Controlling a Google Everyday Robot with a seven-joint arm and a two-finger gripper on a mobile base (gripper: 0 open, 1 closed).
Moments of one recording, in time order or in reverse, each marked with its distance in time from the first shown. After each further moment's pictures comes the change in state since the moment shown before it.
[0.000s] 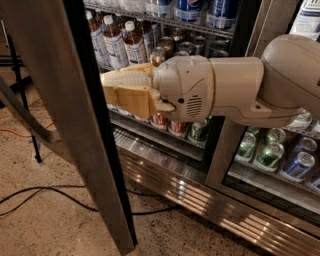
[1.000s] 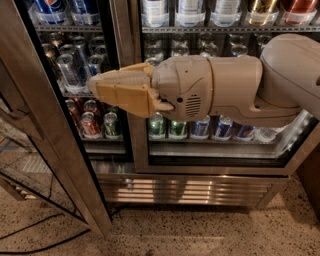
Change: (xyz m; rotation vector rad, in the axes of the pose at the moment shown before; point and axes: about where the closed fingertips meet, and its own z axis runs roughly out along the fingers) arm 0.000 0.000 0.000 0.000 0.000 0.000
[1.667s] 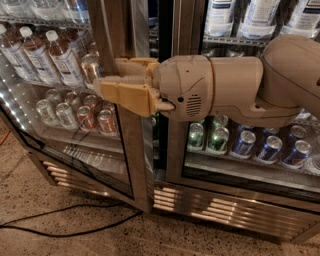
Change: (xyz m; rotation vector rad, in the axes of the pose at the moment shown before) arm 0.000 0.000 0.000 0.000 0.000 0.000
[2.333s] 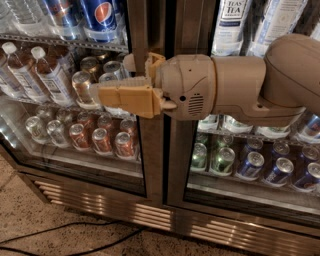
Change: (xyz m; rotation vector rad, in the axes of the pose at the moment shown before) arm 0.000 0.000 0.000 0.000 0.000 0.000
